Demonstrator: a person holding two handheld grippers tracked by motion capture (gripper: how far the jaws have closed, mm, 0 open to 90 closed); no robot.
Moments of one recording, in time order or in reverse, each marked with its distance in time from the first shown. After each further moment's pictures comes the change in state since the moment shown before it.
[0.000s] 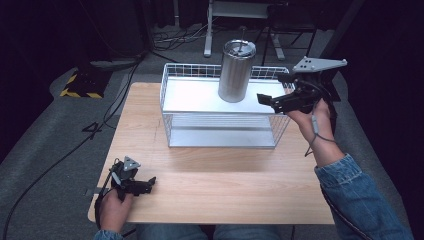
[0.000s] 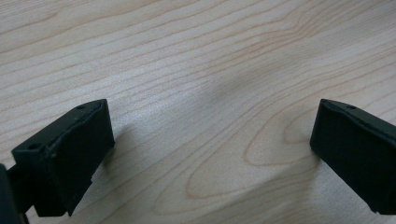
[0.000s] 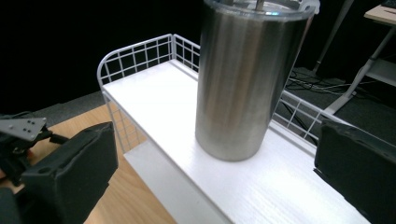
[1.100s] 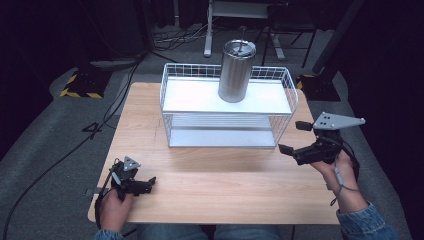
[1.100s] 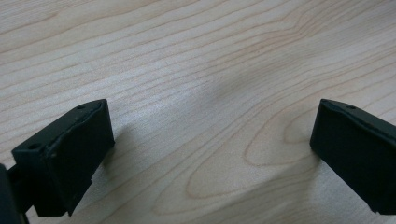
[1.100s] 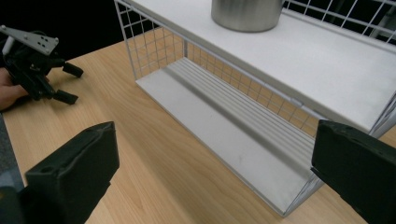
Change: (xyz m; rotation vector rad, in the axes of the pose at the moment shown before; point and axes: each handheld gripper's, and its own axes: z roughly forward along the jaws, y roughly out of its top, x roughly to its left) left arm 0.000 0.000 0.000 -0.001 0.000 0.000; right arm 0.018 -0.118 -0.048 0.090 0.016 0.021
